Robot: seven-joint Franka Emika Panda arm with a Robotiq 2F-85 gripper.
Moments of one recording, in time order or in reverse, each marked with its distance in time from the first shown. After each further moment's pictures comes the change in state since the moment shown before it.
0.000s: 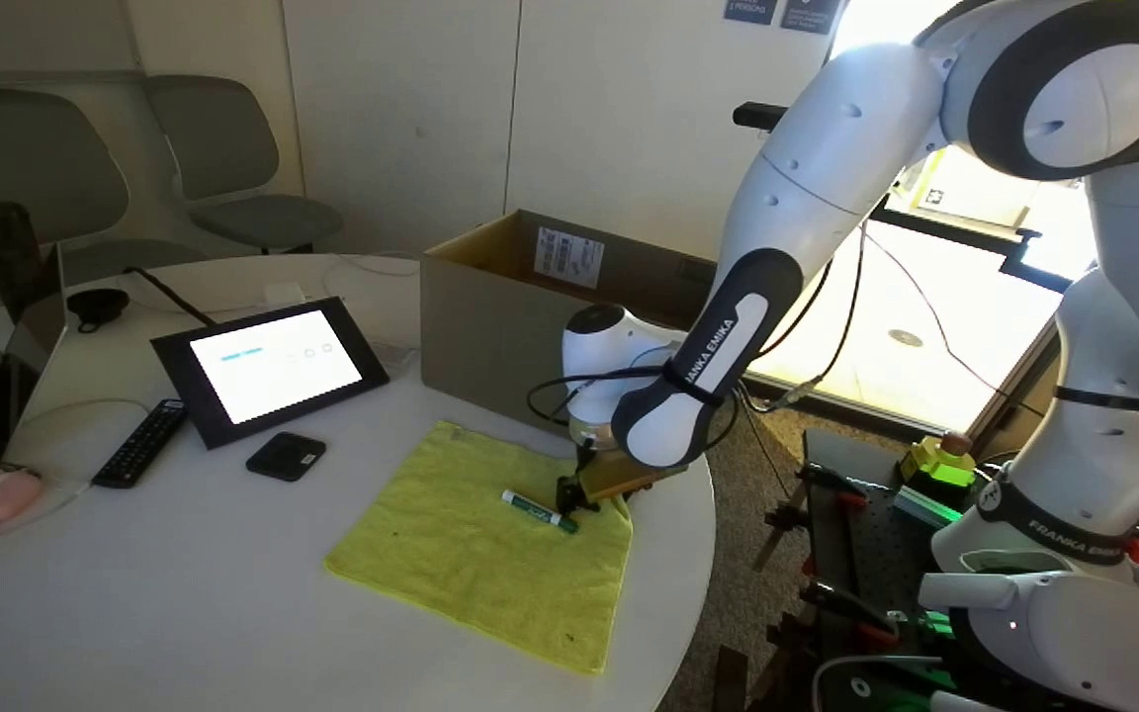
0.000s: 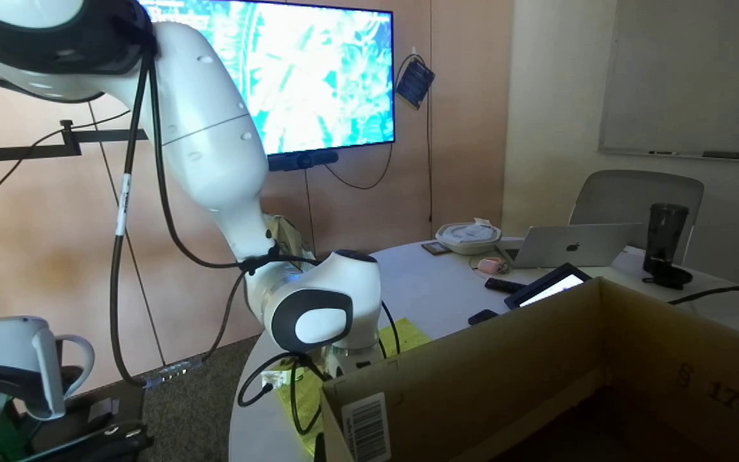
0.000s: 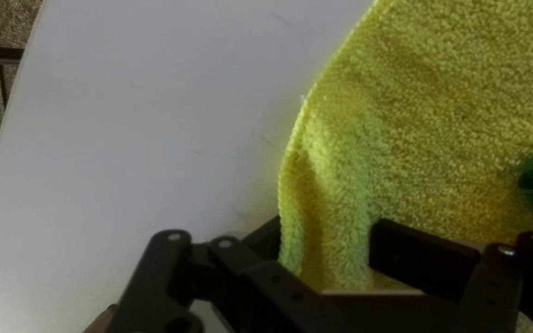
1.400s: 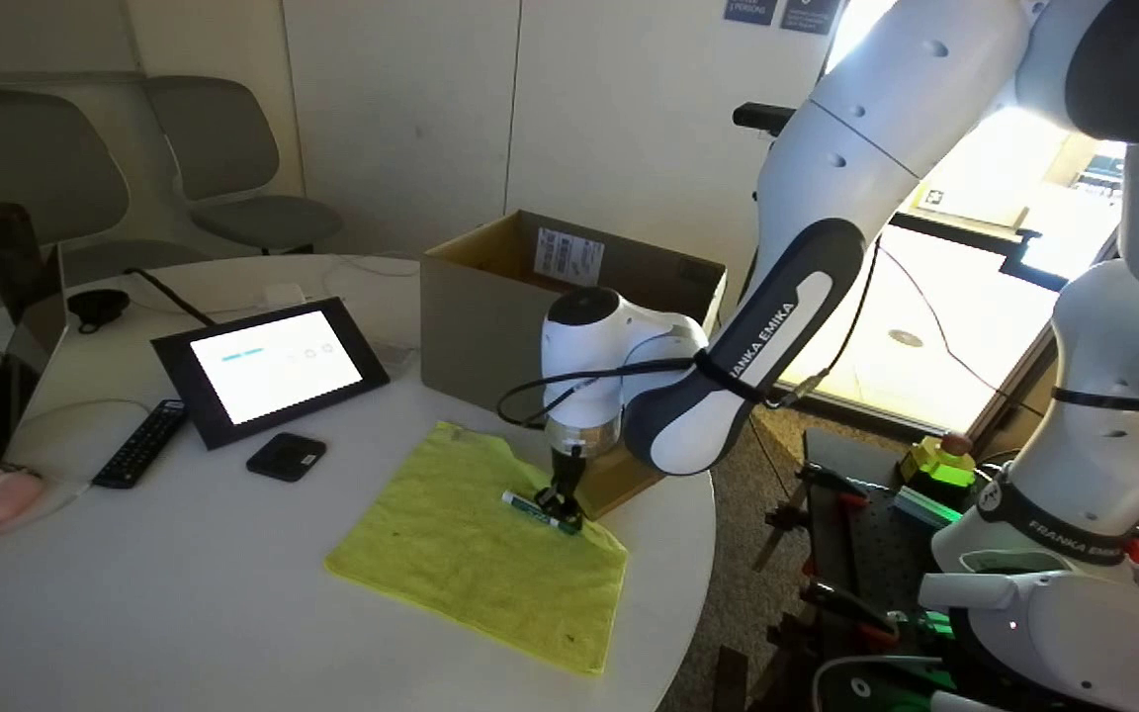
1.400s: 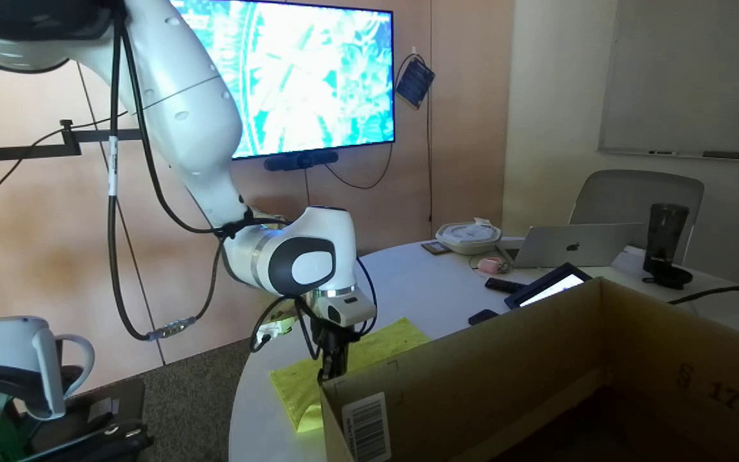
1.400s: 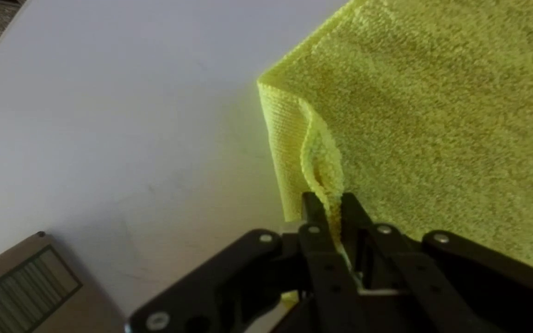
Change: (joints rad) arm 0.075 -0.111 0.055 0.001 -0.155 -0.034 -0.021
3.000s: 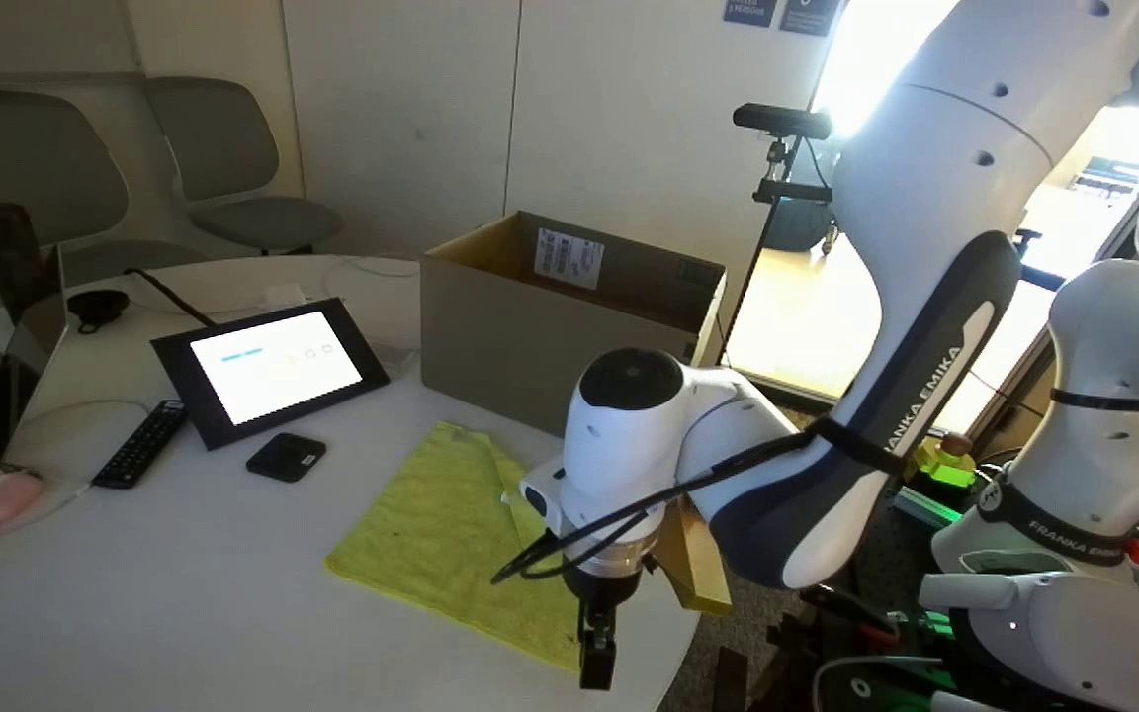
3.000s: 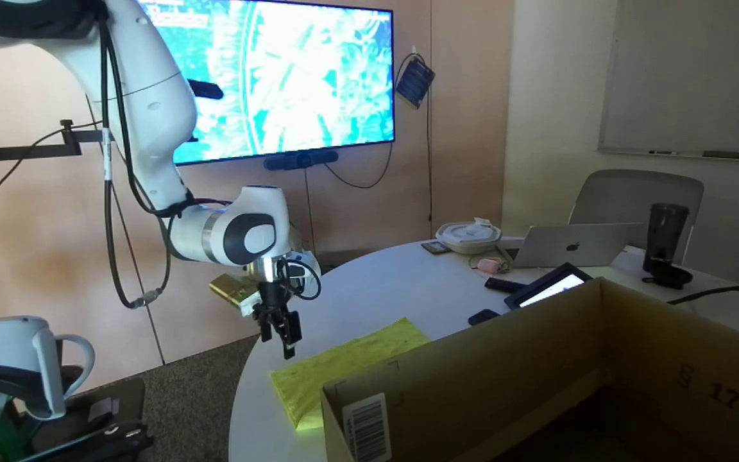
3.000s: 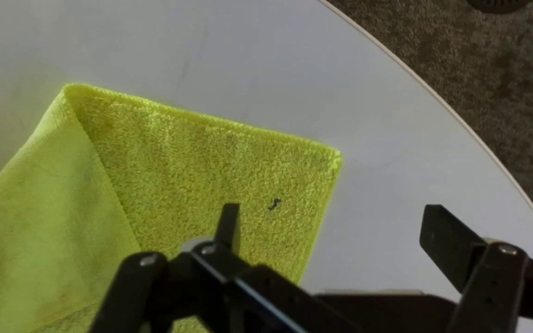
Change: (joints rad) arm 0.073 -0.072 0.221 -0.065 -0.084 0.042 -0.589
